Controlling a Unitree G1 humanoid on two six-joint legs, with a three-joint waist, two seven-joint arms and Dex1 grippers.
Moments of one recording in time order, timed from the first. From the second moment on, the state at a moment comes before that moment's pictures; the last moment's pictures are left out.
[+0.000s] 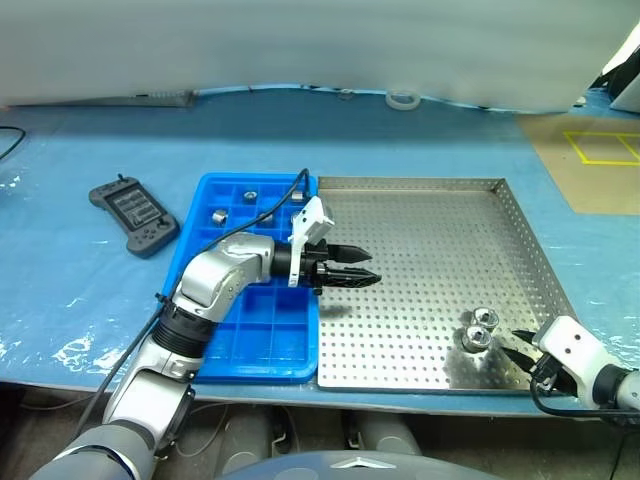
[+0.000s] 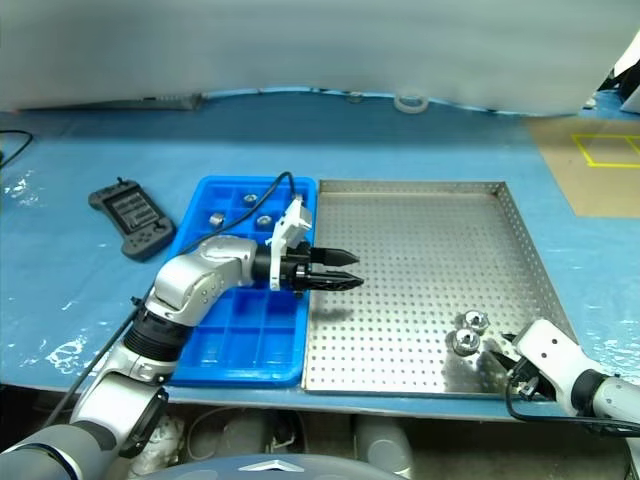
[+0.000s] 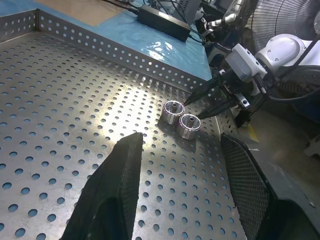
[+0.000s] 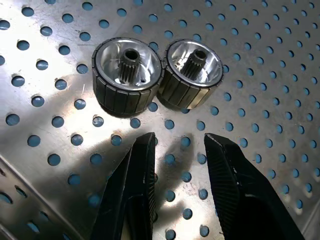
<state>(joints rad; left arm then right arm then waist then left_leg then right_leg) -0.58 0.28 -0.27 -0.04 -0.49 0.71 -1.04 0.53 -0.80 -0.38 -0.34 0.09 0.21 0.83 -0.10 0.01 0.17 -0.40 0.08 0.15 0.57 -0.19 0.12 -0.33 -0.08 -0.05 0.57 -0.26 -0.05</state>
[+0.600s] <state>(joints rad) -0.57 0.28 -0.26 0.00 -0.49 0.67 -1.01 0.27 -0.73 -0.14 -0.32 0.04 0.26 0.73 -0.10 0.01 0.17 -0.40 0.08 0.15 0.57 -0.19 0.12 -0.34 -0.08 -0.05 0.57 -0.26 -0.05</state>
